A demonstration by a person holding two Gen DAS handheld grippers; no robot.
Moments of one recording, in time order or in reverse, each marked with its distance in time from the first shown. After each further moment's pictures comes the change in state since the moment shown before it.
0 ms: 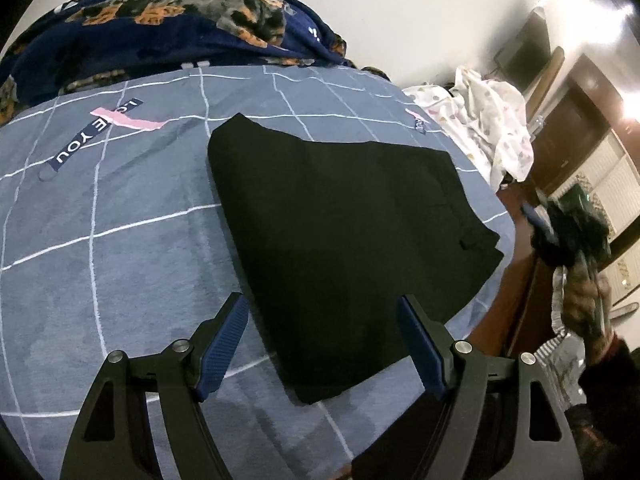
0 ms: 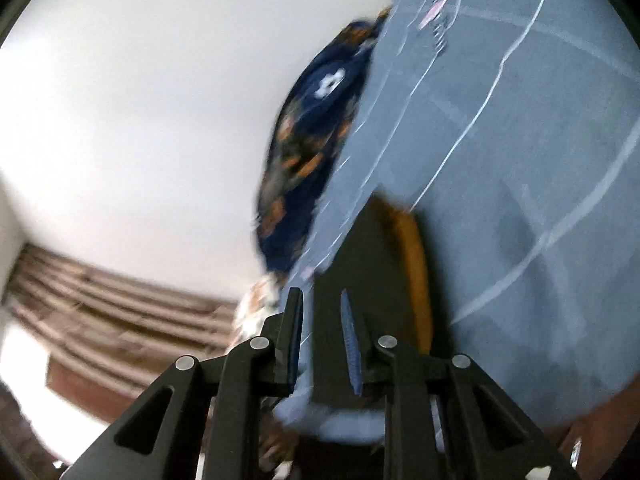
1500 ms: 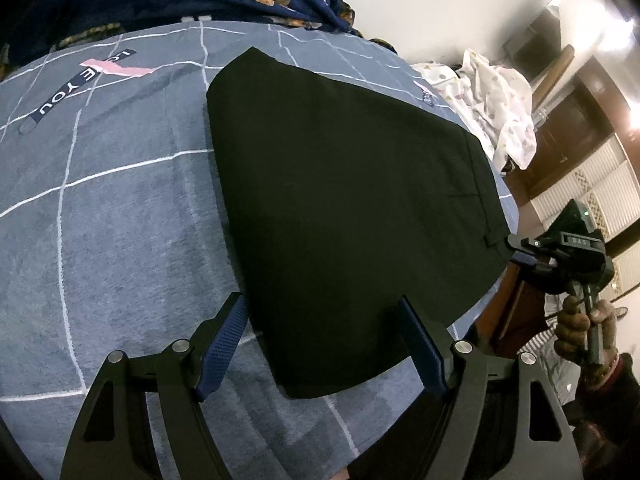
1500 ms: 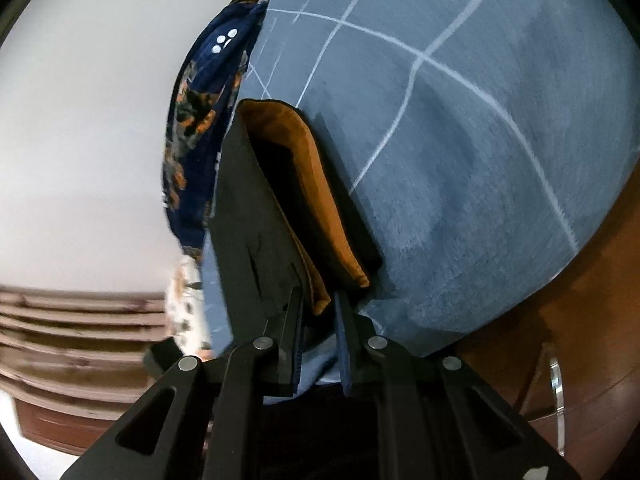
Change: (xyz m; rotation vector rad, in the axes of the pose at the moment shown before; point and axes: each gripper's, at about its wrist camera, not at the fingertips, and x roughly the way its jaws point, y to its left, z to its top) left arm 0.030 0.009 -0.016 -0.050 0.099 -0.025; right arm 0.023 -0.035 -0.037 0.112 0.020 -0.393
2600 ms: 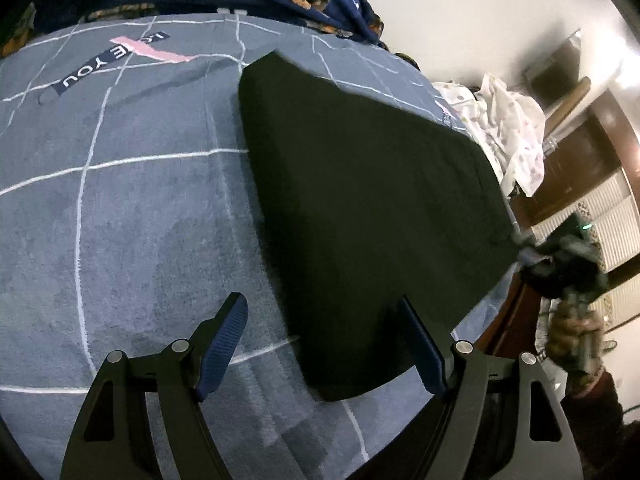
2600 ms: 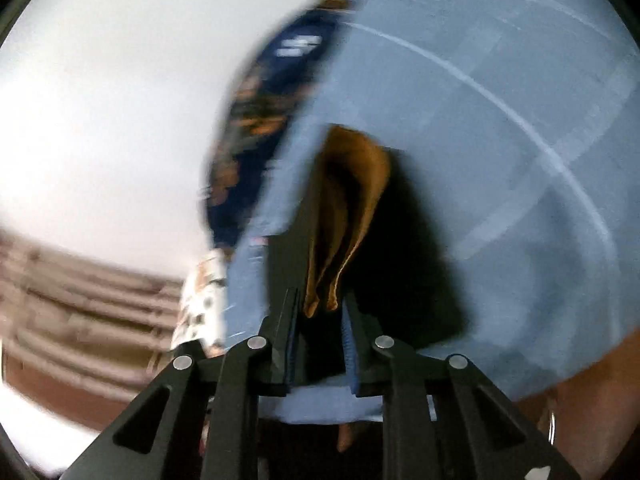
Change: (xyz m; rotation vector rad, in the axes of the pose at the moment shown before) left arm -0.002 0.023 0.002 -0.097 -0.022 -0.003; right arm 0.010 0.012 0.031 -0.047 -0.014 0.061
